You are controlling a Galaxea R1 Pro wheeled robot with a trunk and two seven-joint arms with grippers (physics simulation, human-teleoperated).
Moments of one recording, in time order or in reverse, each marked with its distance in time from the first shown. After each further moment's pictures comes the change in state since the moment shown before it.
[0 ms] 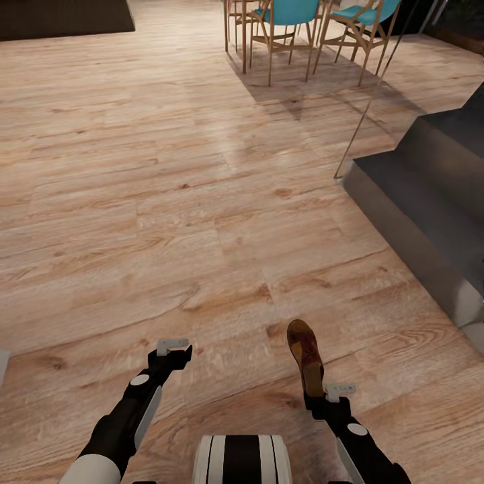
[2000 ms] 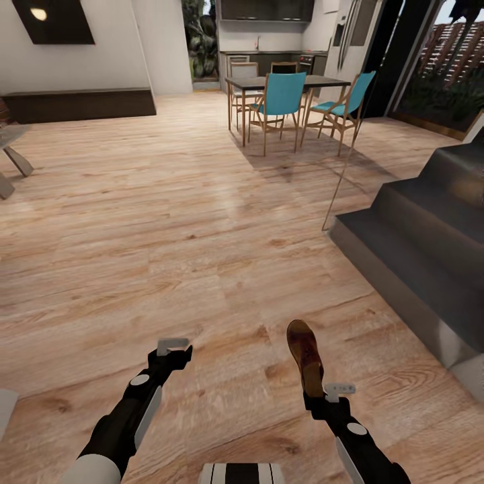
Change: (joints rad) left arm 0.000 0.000 -0.001 0.000 0.001 0.000 0.000; right arm 0.001 0.001 0.000 -0.006 -0.001 0.011 0.000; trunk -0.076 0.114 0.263
